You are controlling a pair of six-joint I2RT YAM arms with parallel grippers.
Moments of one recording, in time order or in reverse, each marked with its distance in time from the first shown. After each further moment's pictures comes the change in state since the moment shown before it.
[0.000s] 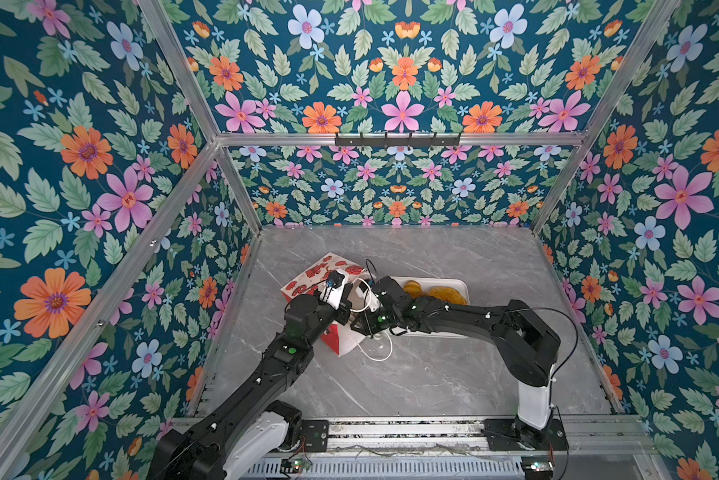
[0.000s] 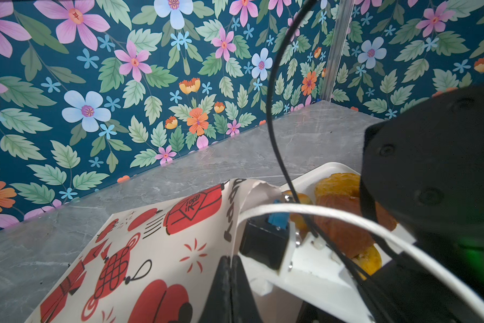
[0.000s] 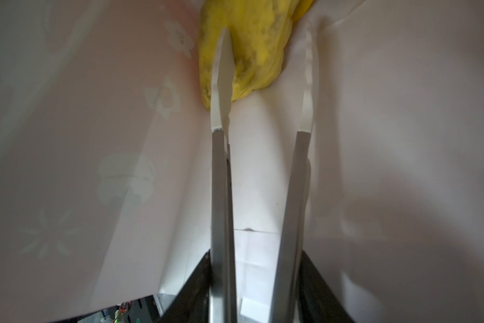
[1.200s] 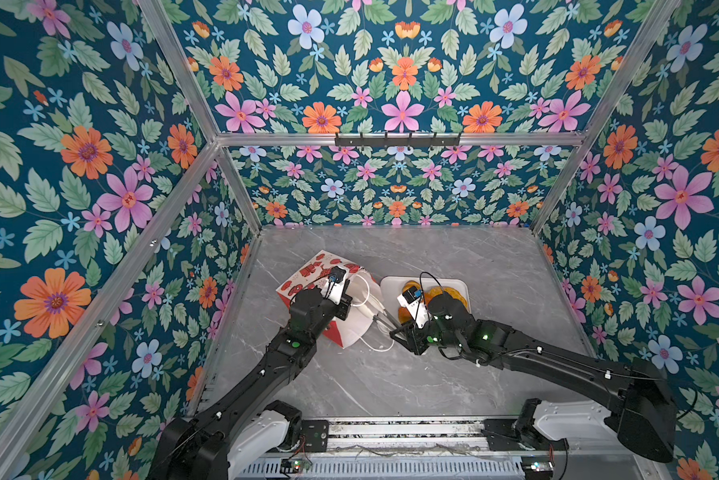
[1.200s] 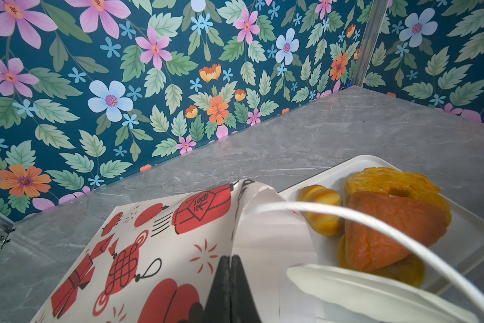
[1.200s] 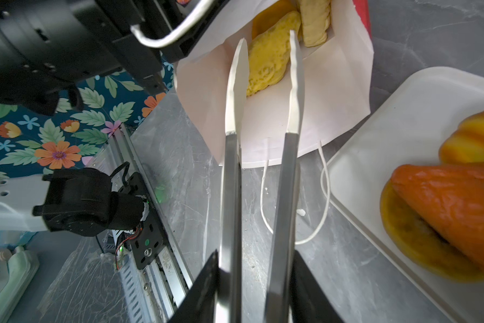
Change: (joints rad) left arm 0.000 0.054 0.035 -0.021 -0.113 0.034; right arm 0.033 -0.637 -0.414 -0.092 0.165 -0.135
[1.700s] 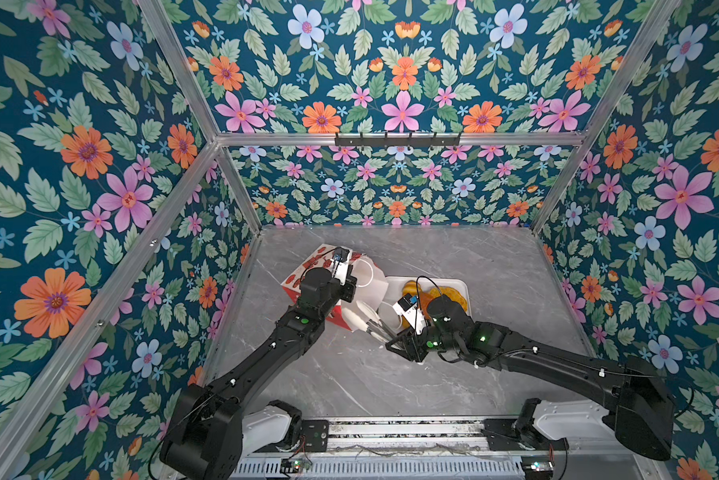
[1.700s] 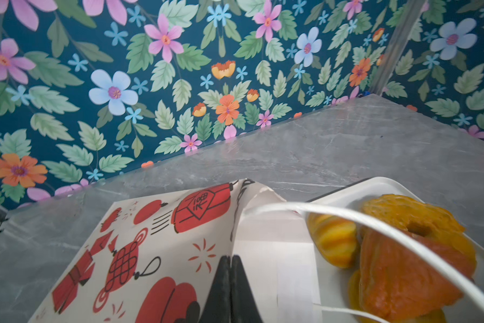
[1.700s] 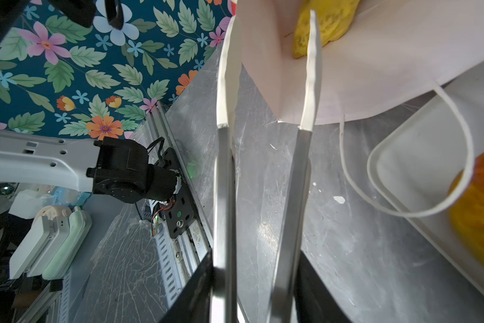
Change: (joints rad) left arm 0.000 0.187 0.182 -0.031 -0.007 -0.048; right arm 0.000 -0.041 -0.079 0.055 -0.179 0.016
